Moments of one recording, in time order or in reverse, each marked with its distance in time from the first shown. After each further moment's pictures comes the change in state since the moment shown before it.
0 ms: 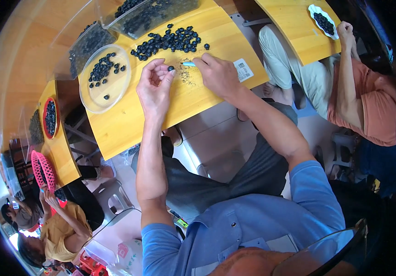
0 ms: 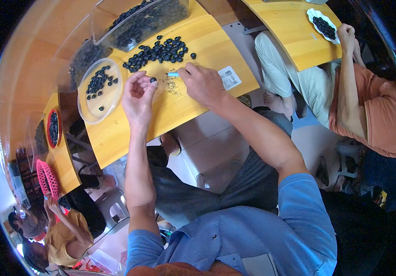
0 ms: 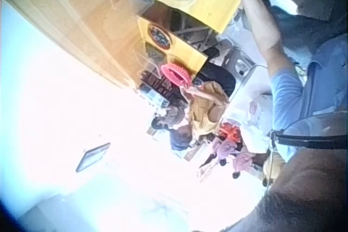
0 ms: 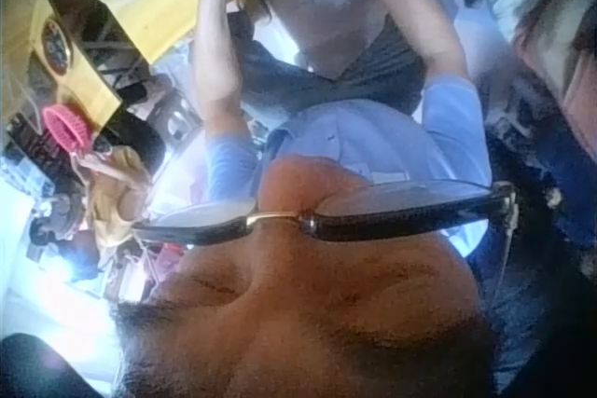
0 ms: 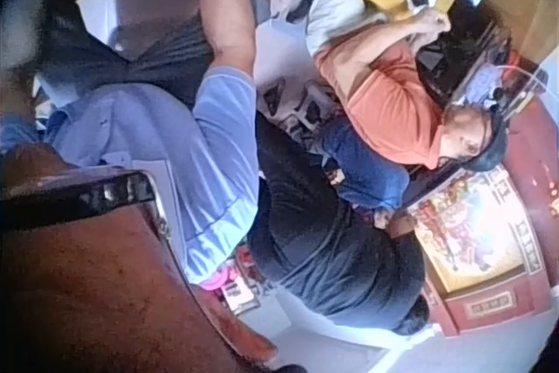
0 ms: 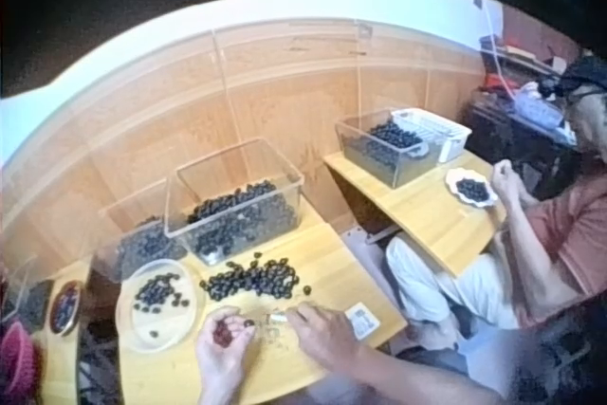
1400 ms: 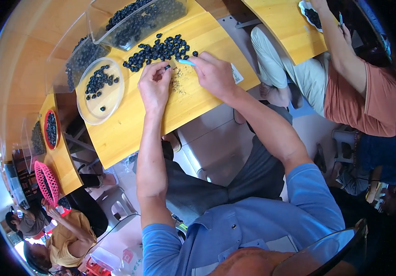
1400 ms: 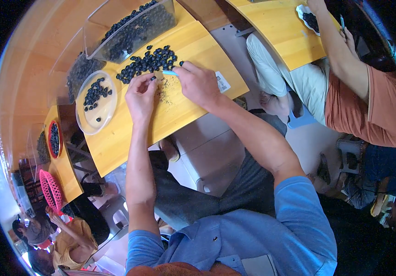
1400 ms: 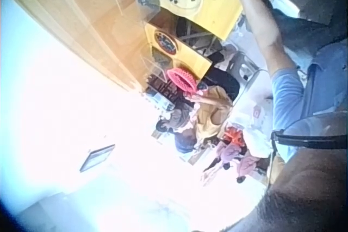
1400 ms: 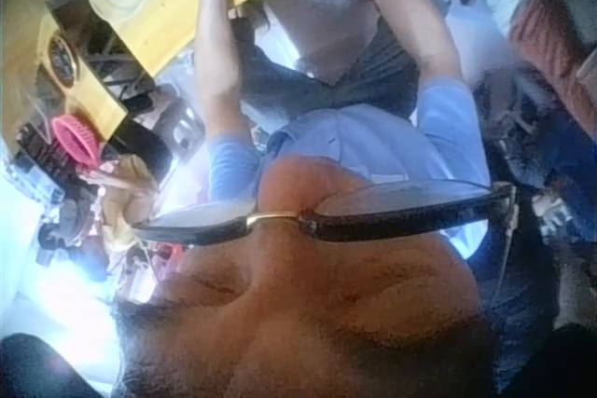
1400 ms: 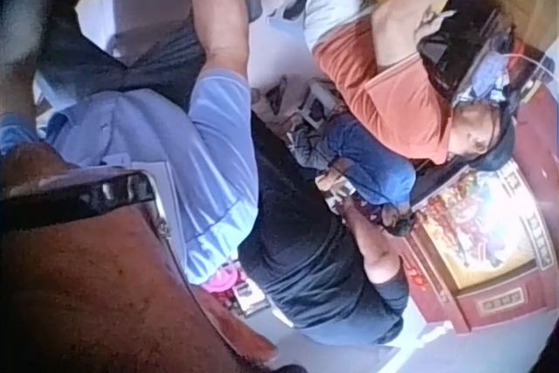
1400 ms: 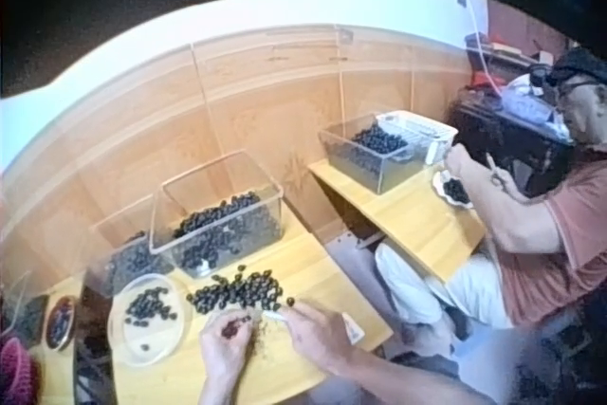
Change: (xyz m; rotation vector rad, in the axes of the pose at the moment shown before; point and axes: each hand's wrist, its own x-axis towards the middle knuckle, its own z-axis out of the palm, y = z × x) left_hand 0.031 -0.025 0.026 0.309 -0.014 0.132; right_hand 0.005 0.016 -0.010 0.248 0.140 0.179
